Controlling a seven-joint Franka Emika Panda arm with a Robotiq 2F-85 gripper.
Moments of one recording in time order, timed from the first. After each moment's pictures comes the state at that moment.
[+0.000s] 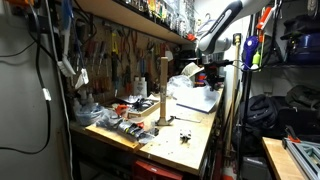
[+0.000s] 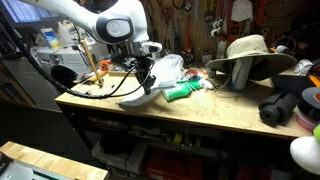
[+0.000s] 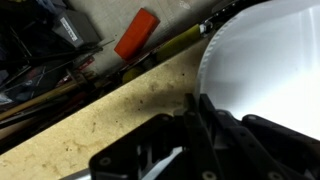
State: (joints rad) arm -0.37 0.18 -0.35 -2.07 -0.10 2.23 -0.13
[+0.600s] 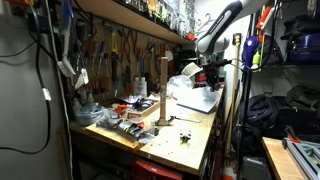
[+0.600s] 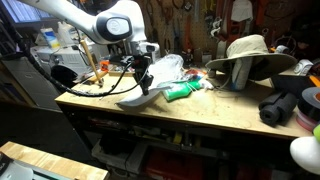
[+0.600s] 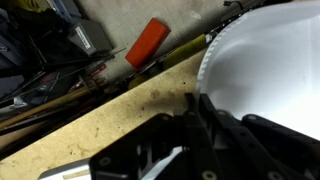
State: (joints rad) arm -0.34 0.18 -0.35 -2.07 -0.18 2.19 -0.05
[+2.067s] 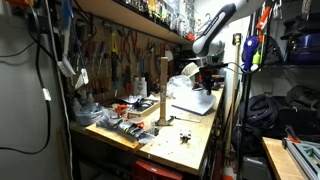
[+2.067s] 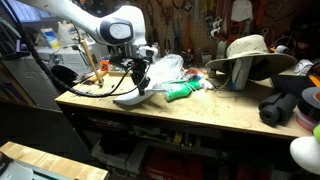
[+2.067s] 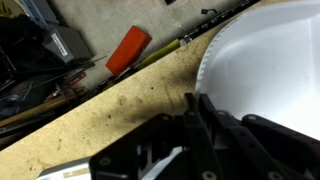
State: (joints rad) arm -0.34 0.23 -0.31 -2.04 -0.08 2.15 -0.08
